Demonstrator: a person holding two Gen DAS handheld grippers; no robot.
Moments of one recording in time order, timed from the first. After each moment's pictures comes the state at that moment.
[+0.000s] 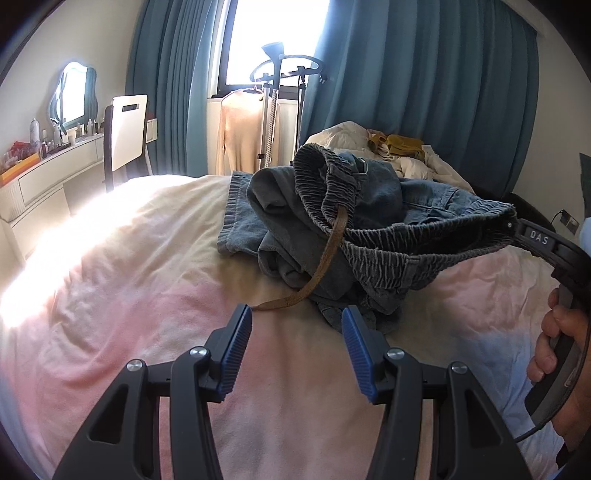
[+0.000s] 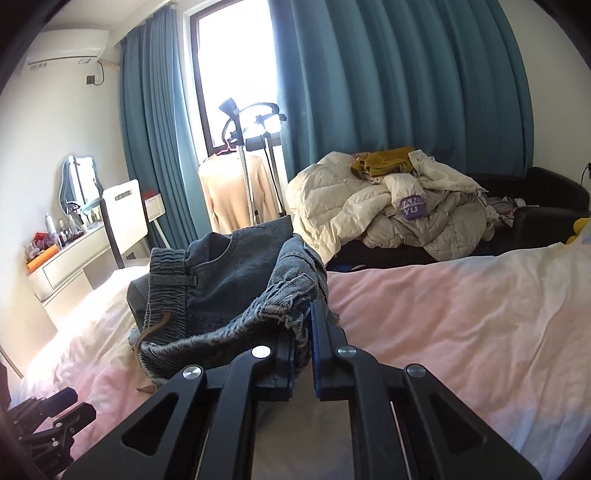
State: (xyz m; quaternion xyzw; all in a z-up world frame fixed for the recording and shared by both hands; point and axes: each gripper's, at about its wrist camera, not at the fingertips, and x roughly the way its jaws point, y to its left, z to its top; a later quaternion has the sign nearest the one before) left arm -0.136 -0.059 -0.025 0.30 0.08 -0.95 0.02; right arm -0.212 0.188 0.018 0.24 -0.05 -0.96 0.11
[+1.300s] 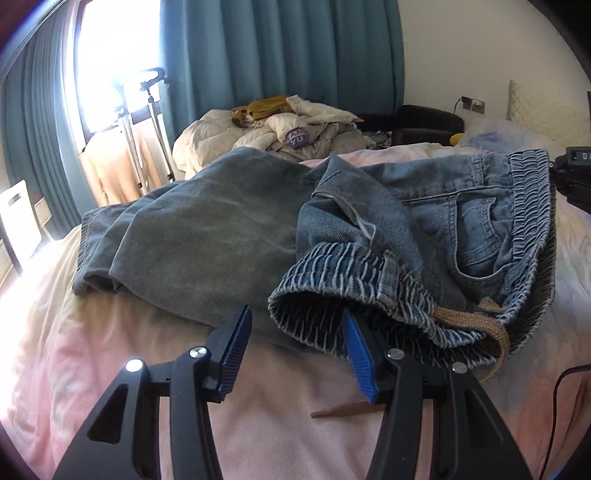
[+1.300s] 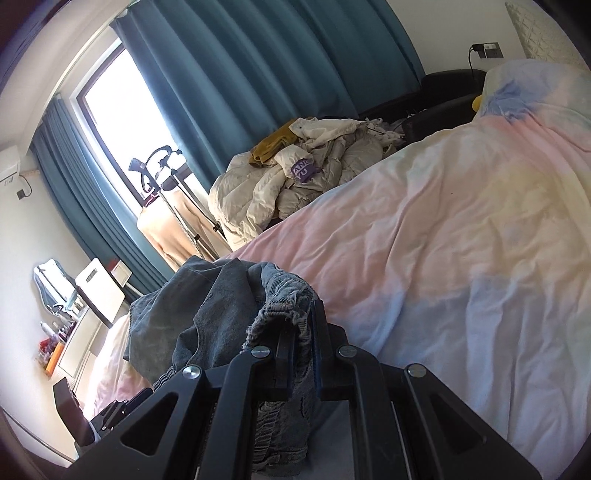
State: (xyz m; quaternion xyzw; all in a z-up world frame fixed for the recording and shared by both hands) left arm -0.152 0.066 -0.080 0.31 -0.11 -0.92 -0.19; right arm -0.095 0.379 -0.018 0.28 -0.26 -0.92 0.00
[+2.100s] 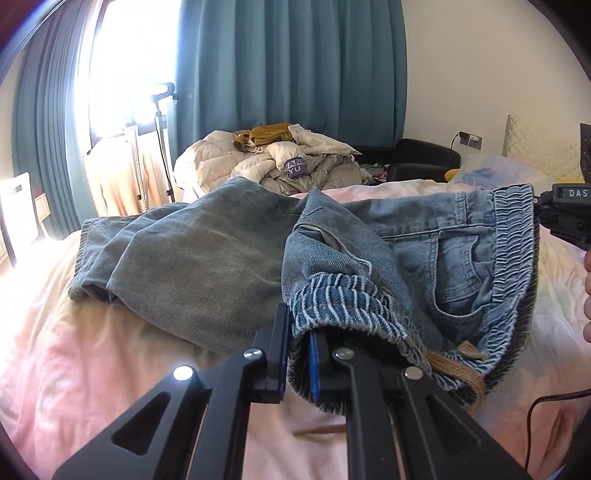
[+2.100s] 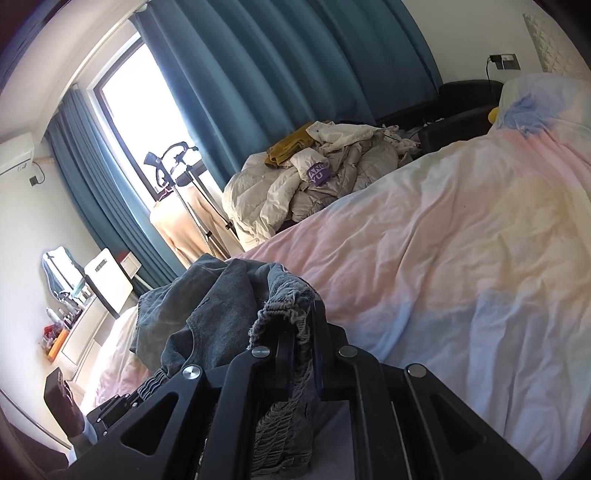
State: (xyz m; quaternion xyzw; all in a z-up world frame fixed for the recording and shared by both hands) left arm -0.120 0.072 -0.057 0.27 -0.04 -0.94 -0.18; right arm -0.088 0.372 -0.001 0.27 -0.23 -0.94 0.04
